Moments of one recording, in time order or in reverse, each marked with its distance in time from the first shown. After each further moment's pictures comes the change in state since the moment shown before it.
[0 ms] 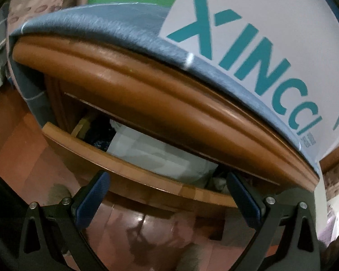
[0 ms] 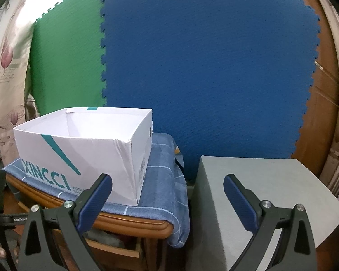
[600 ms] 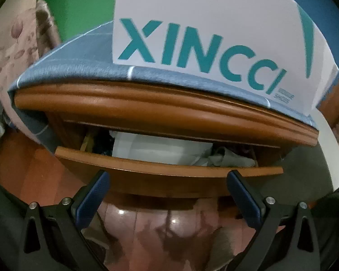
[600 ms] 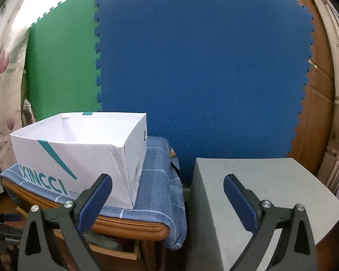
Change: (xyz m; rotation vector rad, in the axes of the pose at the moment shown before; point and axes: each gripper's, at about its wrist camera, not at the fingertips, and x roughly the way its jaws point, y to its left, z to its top) left arm -0.028 -0.028 -0.011 0.282 0.013 0.062; right arm -0.003 -0.006 0.001 0.020 -0.022 -0.023
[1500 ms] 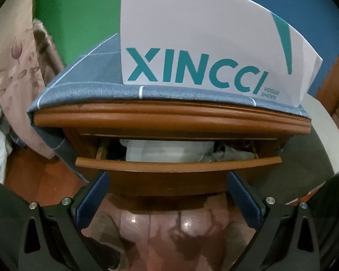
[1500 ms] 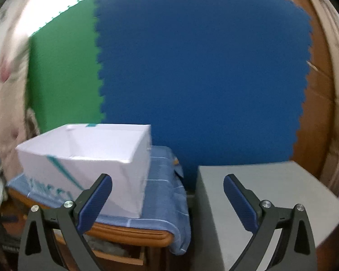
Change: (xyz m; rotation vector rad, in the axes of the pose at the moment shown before) left arm -0.032 0.002 -0.002 0.100 -0.034 0.027; right arm -0.010 -0.005 0.019 0.051 -0.045 0.000
